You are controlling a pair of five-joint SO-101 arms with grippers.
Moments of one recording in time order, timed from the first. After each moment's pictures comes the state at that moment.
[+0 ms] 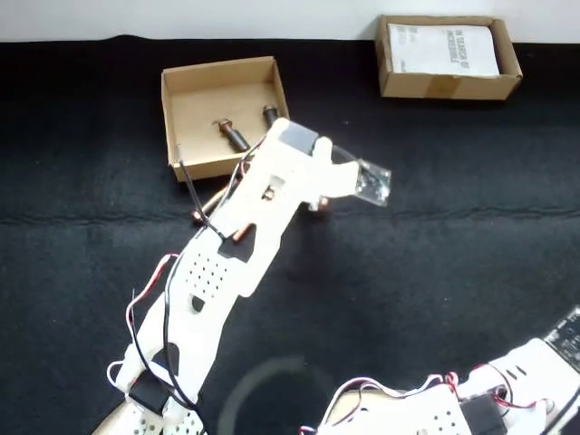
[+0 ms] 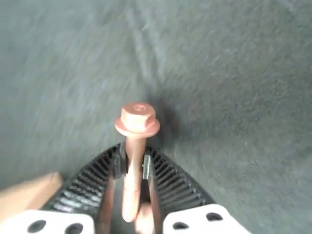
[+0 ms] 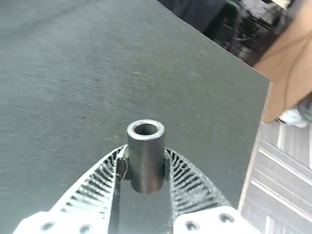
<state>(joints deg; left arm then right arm) 22.7 59.8 -64.2 95.1 -64.3 62.4 -103.6 96.0 39.3 23.3</state>
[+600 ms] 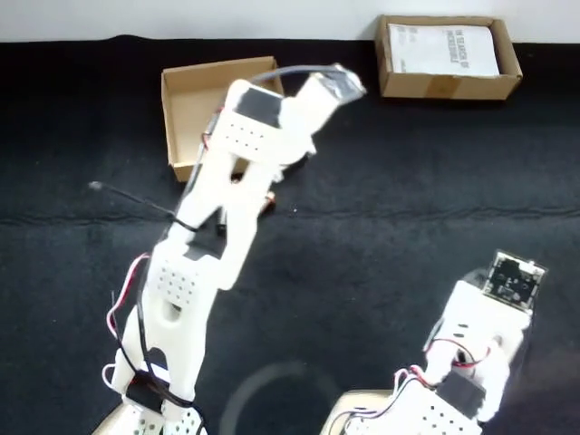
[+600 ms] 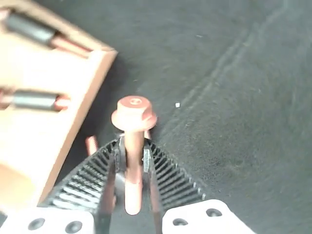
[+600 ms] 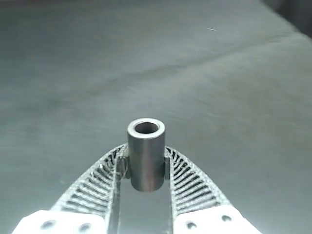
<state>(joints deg) 16.9 45.8 -67.0 100.5 -16.7 26.7 -103.6 96.0 42.5 10.6</state>
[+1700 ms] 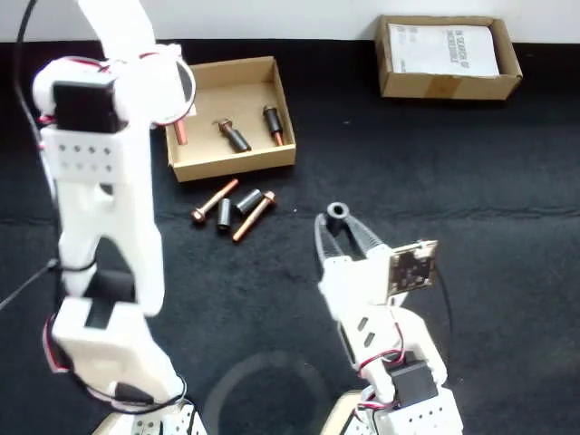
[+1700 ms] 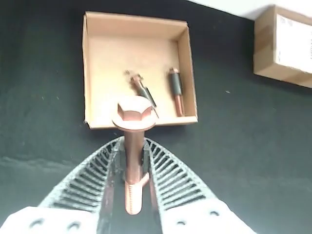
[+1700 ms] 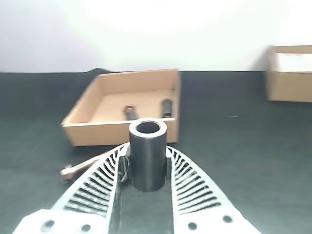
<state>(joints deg) -1.0 8.4 -54.5 101.1 23.3 -26.7 -103.6 96.0 24.0 -8.7</state>
